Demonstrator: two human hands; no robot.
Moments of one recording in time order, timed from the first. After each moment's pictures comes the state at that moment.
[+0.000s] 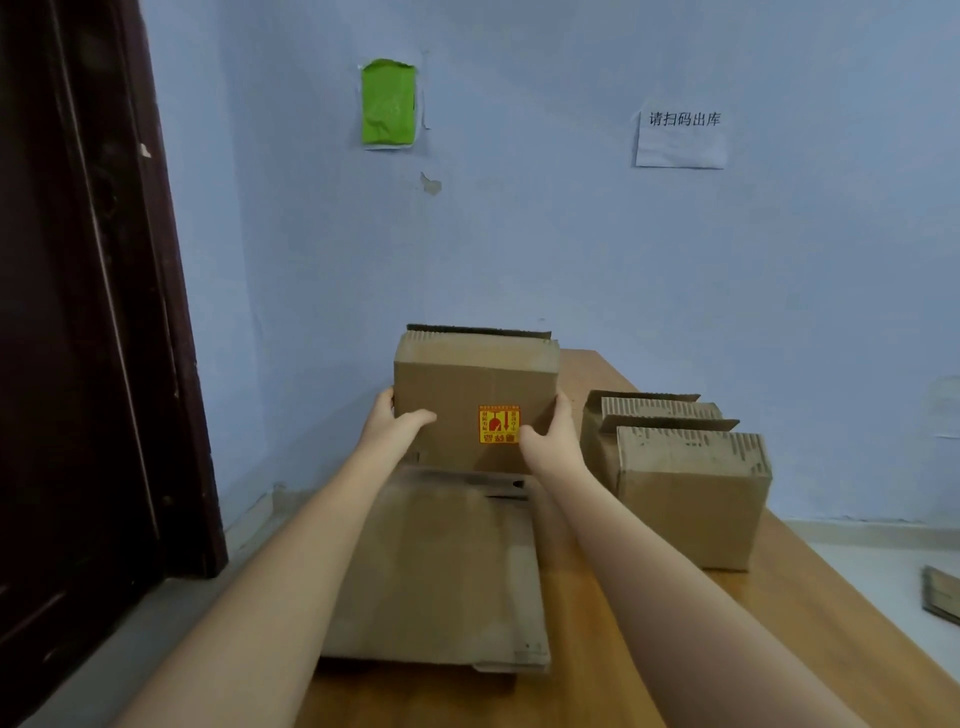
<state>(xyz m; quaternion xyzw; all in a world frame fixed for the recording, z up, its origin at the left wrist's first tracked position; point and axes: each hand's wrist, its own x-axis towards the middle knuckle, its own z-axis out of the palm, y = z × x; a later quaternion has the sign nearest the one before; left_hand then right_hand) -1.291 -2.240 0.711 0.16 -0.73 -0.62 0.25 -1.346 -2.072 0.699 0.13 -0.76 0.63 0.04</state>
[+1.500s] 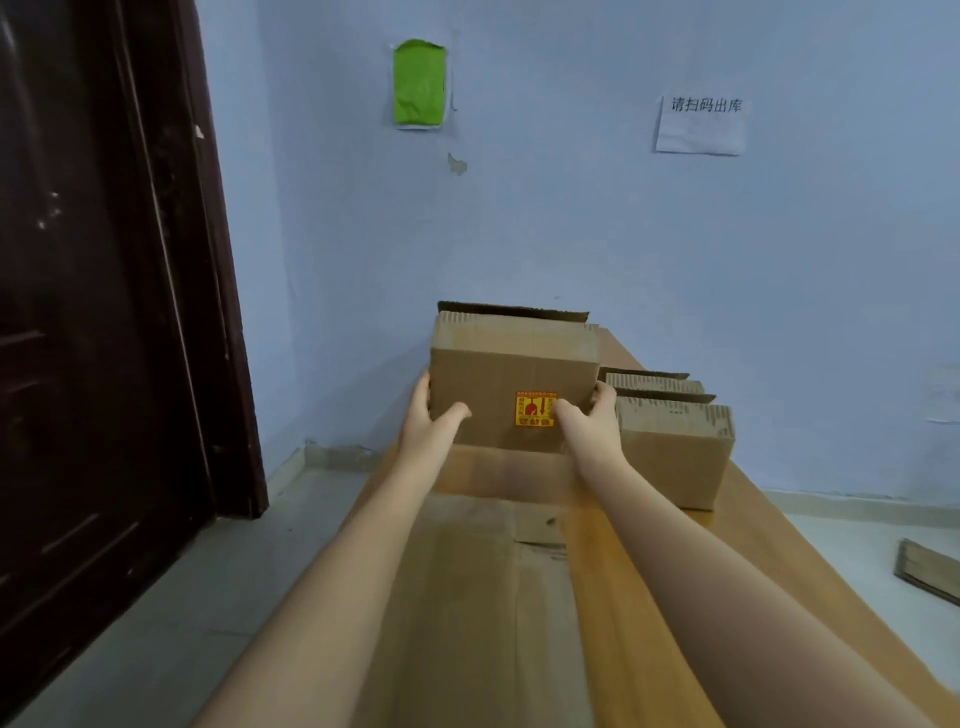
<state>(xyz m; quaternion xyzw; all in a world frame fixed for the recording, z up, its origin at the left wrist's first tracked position) -1.182 -2.196 0.712 0.12 -0.70 -0.64 0.28 -1.244 -2.034 0.729 0.09 -0.73 0.67 0.05</state>
